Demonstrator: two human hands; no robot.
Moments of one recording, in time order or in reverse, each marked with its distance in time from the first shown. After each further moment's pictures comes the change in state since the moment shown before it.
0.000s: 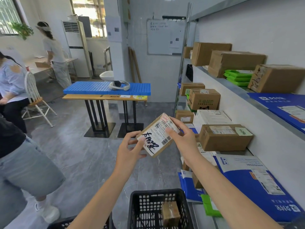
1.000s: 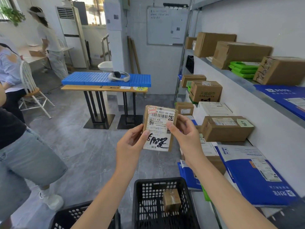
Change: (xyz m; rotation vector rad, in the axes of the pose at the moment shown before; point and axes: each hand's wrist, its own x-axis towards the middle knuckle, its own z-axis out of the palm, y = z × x) left_hand -0.027 0.015 -0.027 -0.096 0.036 0.087; right_hand -0.039 -0.010 0.032 0.169 0.027 -0.003
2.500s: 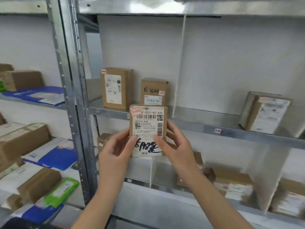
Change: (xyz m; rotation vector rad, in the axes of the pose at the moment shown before) left_hand -0.445 0.147 0.108 -0.475 -1.136 -0.029; right_hand -0.566 -0.201 -0.145 -0.539 1.086 -0.241
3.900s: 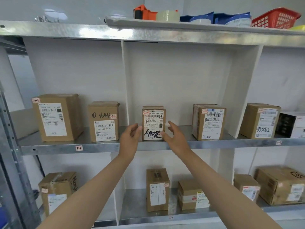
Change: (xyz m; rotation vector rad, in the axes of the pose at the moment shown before) left_hand 0.131 -0.096 0.198 0.186 -0.384 0.077; right_hand 0.119 0.057 -0.171 -0.495 0.338 0.097
